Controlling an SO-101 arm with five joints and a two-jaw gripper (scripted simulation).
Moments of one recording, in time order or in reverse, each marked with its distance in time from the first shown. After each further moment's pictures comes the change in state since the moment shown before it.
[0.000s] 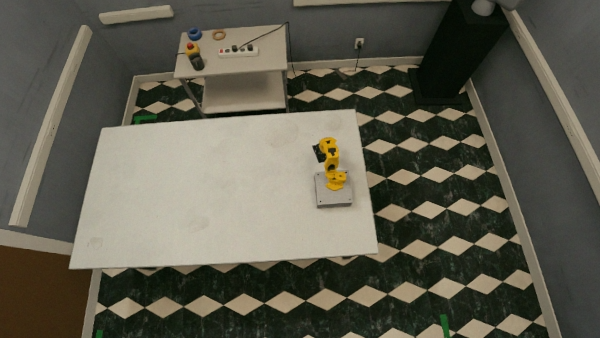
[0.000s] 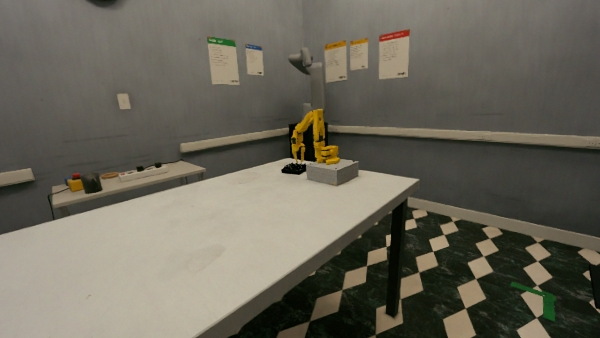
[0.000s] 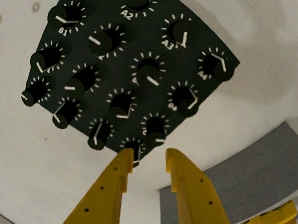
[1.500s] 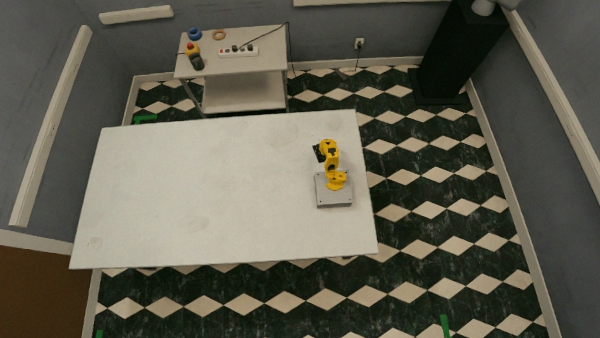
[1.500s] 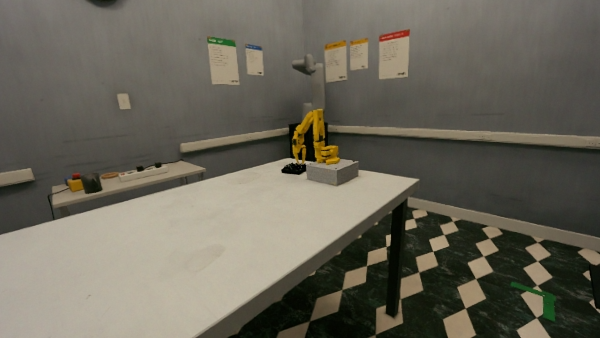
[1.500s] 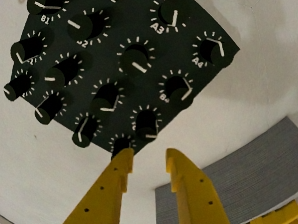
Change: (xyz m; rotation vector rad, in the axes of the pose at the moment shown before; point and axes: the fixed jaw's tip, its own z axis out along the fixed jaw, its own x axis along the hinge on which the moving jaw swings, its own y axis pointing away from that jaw) arm 0.008 -0.006 0.006 0.018 0.019 0.000
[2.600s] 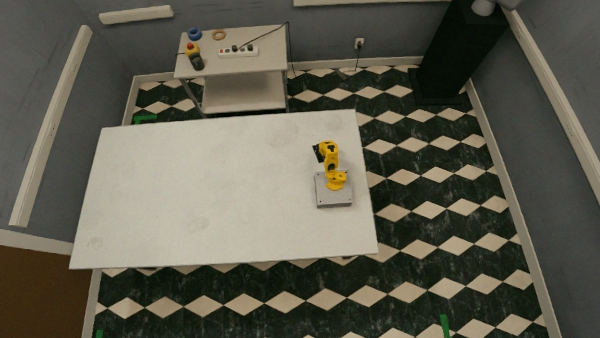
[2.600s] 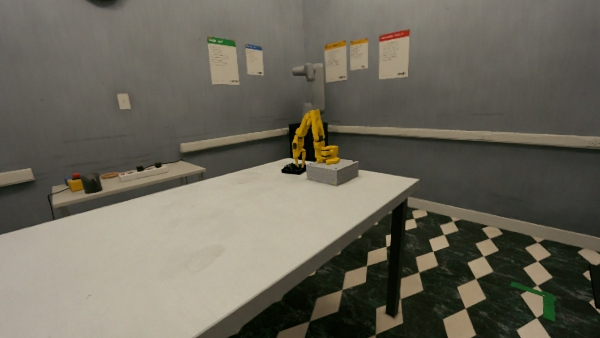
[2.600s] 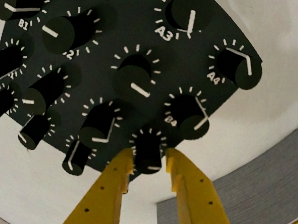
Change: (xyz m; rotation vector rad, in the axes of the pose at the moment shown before) arm -0.001 0.001 0.020 -0.001 -0.001 0.000
